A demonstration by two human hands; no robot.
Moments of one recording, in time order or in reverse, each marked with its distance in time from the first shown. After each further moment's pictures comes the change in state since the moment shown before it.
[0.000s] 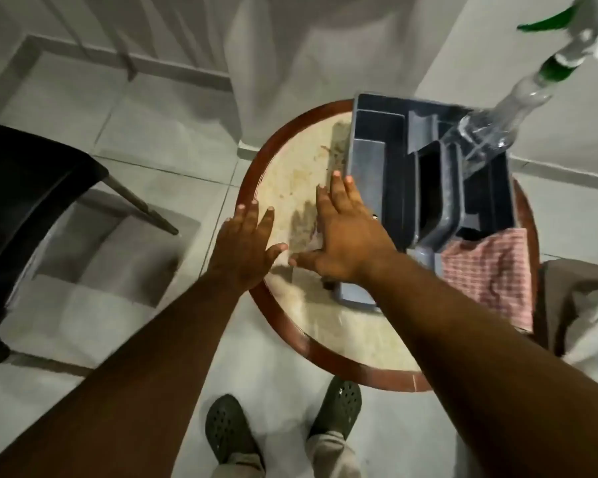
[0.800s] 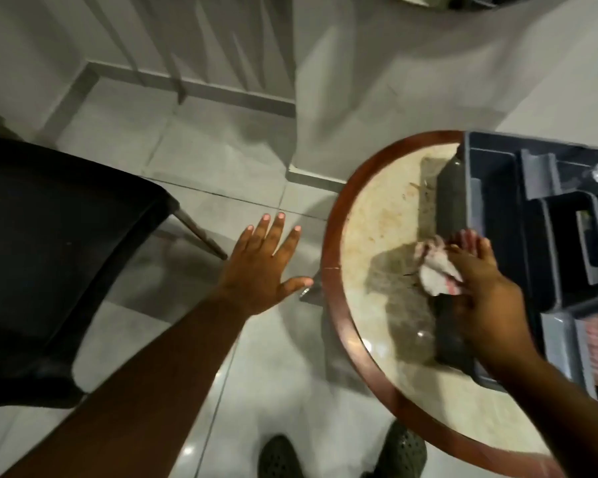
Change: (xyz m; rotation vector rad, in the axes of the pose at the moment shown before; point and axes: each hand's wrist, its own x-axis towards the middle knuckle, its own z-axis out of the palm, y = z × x) left_hand 0.022 -0.152 -0.015 0.103 0.046 0.159; right_hand 0.021 -0.005 0.045 0.465 0.513 0.153
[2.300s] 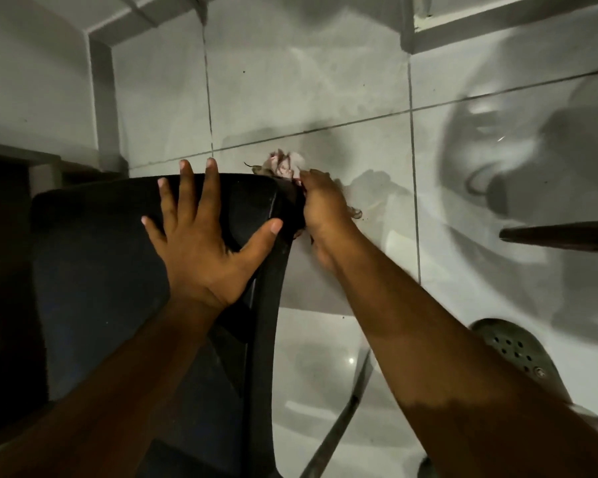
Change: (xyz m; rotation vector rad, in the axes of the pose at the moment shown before) left_hand 0.026 -0.337 0.038 -0.154 0.050 -0.434; right_hand 0.172 -0.238 0.520 1.205 -0.317 0.823
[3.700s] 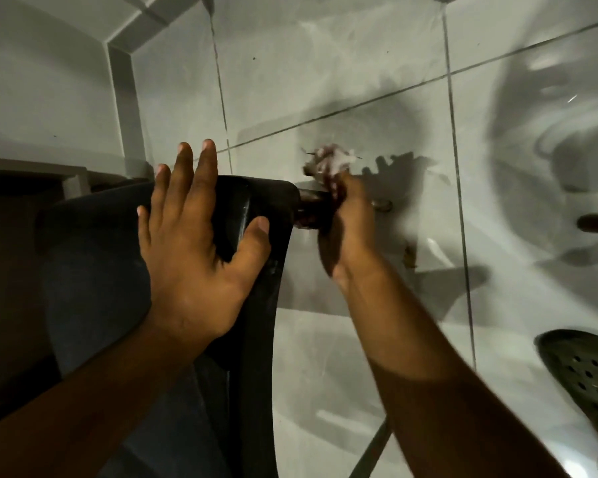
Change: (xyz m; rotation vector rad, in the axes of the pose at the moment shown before) left_hand 0.005 0.027 0.004 -0.007 0.014 0.078; right_hand 0.042 0.043 -0.016 0.617 -0.074 0.142
